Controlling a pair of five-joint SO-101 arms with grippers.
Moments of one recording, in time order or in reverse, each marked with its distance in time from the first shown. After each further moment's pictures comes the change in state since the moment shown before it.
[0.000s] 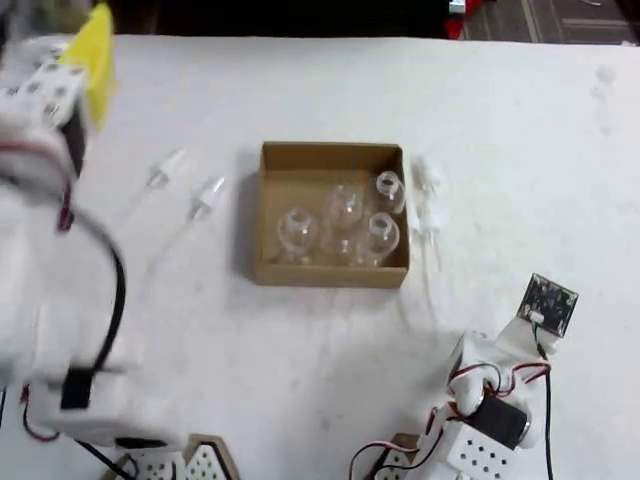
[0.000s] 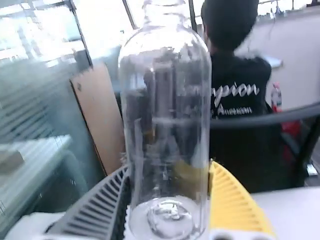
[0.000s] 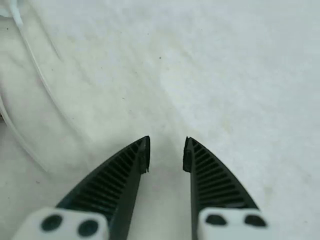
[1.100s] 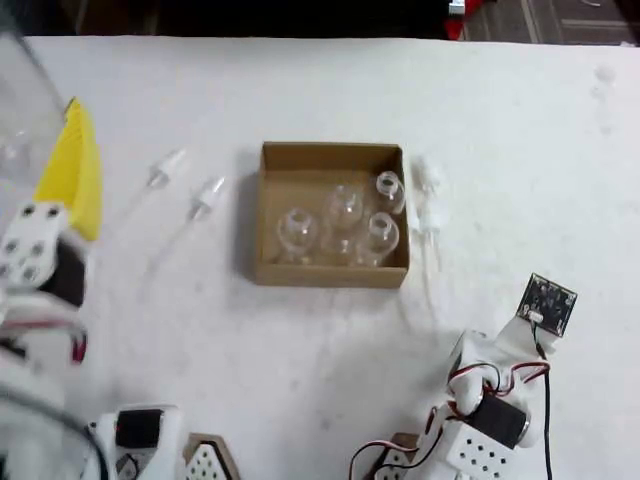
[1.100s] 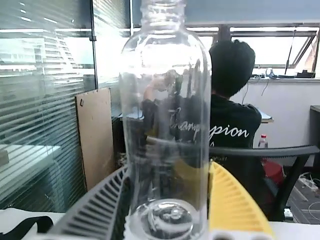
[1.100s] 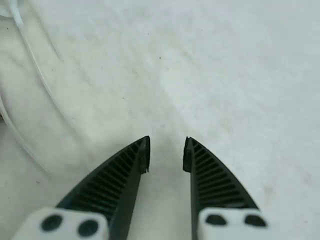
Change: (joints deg) left arm -0.2 -63.3 94.2 -39.6 9.4; right arm 0.0 0.0 0.0 0.0 0.0
